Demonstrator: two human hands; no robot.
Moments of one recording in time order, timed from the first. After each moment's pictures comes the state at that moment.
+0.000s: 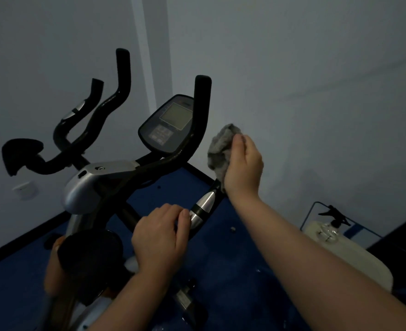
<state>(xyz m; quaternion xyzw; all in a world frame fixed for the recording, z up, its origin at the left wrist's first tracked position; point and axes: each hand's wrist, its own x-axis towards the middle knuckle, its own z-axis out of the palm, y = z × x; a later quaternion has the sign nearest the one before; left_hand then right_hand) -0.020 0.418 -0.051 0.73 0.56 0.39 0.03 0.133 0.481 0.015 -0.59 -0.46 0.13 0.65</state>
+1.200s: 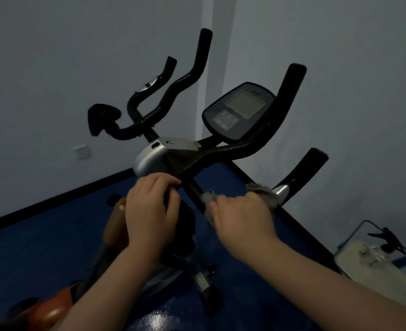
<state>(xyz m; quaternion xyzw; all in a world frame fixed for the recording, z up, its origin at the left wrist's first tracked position) -0.138 0.417 -0.051 0.67 0.60 0.44 0.00 0.035 0.407 -0.015 -0.53 -0.84 -0.09 0.08</state>
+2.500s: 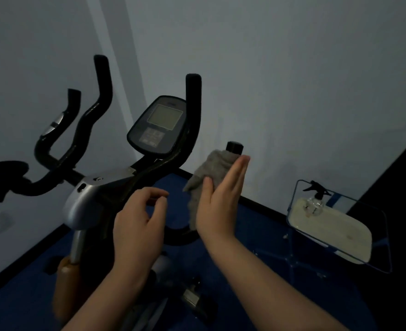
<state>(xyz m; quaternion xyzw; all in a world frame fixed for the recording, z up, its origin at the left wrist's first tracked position) -0.079 0.435 -0.023 0.68 0.52 0.45 0.25 0.045 0.429 -0.030 -0.70 -0.40 0.08 0.59</state>
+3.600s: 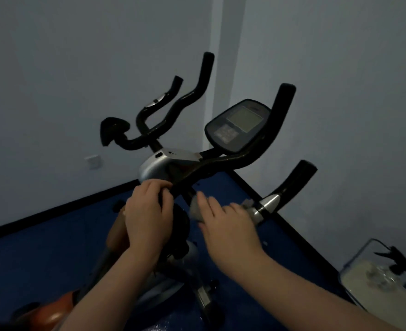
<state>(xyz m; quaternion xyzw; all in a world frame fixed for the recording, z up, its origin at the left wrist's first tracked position) -0.129 0.417 -0.048 0.58 0.68 0.45 0.02 0.030 0.402 -0.030 -0.51 -0.86 -0.03 0.05</state>
